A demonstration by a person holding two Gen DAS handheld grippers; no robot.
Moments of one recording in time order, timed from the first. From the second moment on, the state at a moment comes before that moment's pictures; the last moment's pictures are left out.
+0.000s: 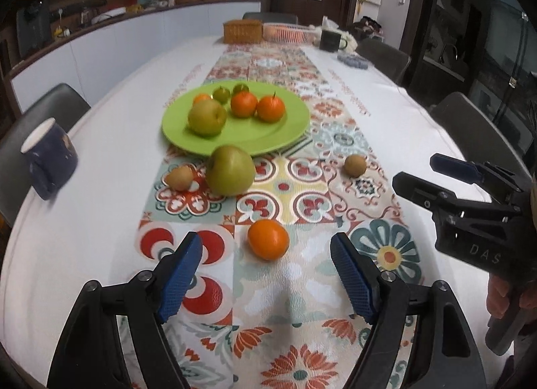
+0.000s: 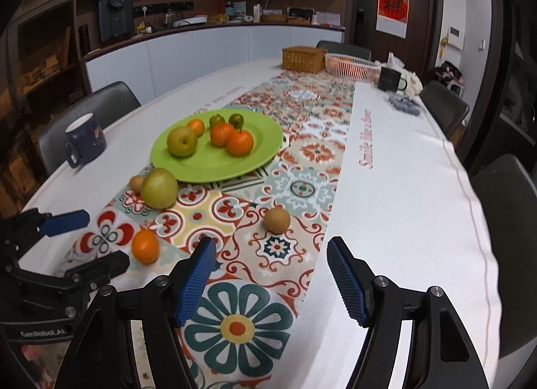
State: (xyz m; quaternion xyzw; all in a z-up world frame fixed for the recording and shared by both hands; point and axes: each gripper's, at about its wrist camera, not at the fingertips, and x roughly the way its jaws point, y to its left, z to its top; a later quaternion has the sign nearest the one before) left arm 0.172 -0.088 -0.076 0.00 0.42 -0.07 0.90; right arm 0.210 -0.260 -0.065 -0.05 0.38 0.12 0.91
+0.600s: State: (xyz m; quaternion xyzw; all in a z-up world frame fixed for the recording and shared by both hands) left arm 0.200 -0.088 -0.112 -0.01 0.45 -0.10 0.89; right arm 0.264 -0.257 -0.109 -0.02 0.43 0.11 0.90
